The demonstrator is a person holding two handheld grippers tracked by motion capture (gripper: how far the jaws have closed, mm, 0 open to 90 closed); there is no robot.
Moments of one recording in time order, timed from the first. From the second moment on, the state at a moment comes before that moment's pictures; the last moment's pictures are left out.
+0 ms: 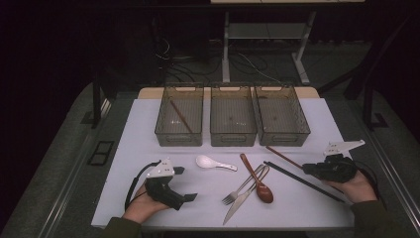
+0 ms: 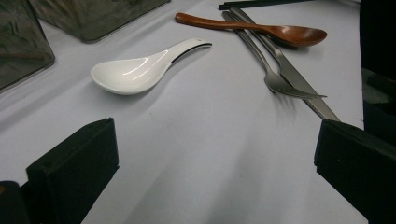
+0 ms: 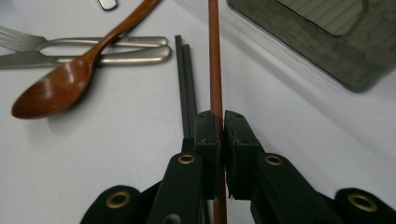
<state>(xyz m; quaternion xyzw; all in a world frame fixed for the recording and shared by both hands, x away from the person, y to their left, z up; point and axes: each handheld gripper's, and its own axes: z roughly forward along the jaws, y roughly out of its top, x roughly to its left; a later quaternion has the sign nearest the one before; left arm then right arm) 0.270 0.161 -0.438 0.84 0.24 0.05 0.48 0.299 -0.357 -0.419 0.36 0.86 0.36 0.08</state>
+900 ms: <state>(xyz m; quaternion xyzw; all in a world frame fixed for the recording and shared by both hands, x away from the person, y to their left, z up) 0.270 0.160 -0.438 0.84 0.24 0.05 0.48 0.307 -0.310 -0.399 0.32 0.86 0.40 0.06</state>
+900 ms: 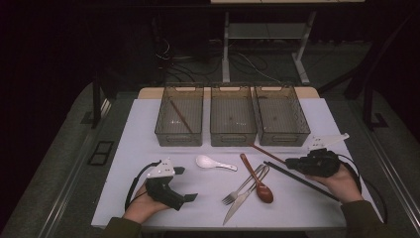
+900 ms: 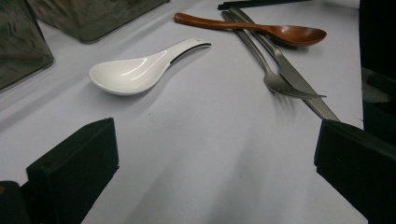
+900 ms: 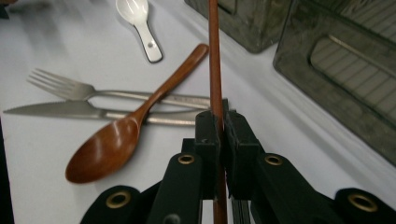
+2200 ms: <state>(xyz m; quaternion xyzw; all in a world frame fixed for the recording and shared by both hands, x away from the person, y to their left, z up) 0.269 0.158 -0.437 0.84 0.24 0.04 0.49 0.356 -0.197 -0.373 0.30 0.86 0.41 0.07</state>
